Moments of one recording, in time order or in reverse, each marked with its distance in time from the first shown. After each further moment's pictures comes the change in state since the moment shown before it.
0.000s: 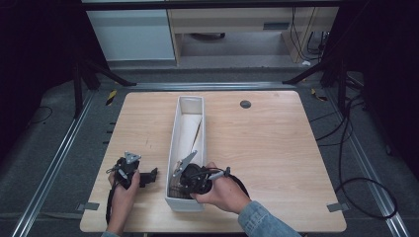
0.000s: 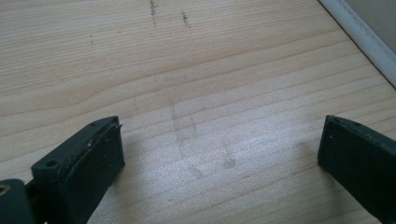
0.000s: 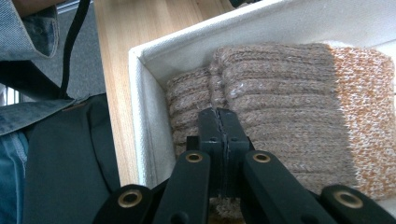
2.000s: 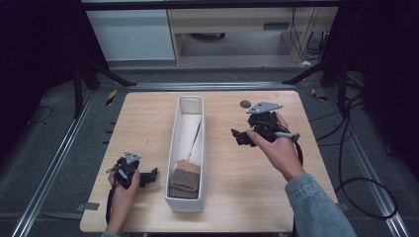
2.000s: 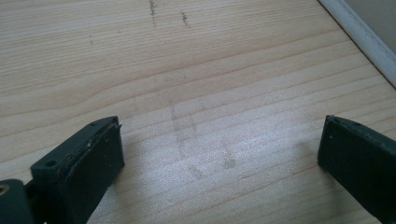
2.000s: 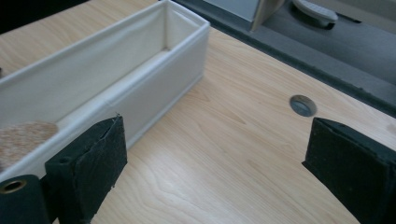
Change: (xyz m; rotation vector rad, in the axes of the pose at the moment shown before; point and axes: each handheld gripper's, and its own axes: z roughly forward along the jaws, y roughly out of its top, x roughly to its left) left arm 0.000 0.000 0.000 0.001 -0.003 0.001; right arm -0.120 -0.066 -0.144 -0.357 -0.611 0.337
